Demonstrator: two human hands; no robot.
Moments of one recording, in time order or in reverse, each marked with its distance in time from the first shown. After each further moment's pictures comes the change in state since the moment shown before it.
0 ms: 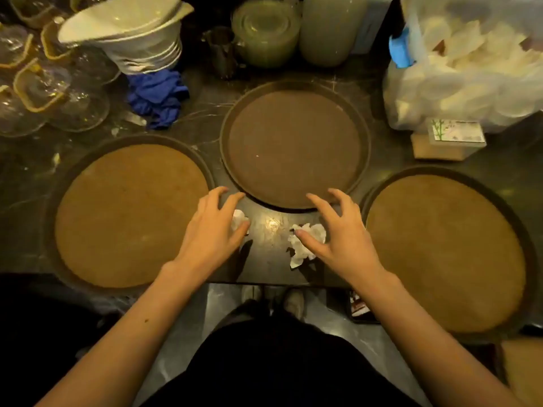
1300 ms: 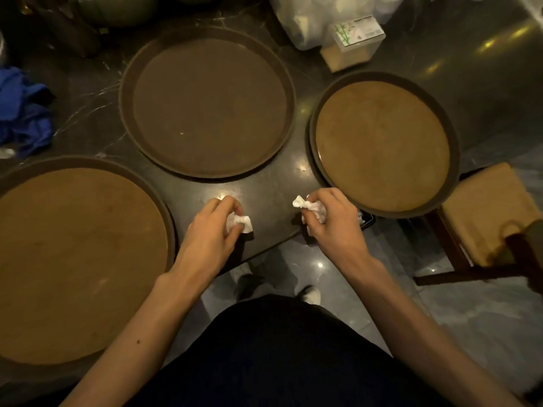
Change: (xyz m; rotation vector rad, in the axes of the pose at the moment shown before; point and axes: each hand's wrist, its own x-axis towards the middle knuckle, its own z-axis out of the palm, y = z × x) left_hand 0.005 -0.009 0.026 -0.265 -0.278 0.367; right_hand -0.077 -0.023 0.052 0.176 0.393 0.517
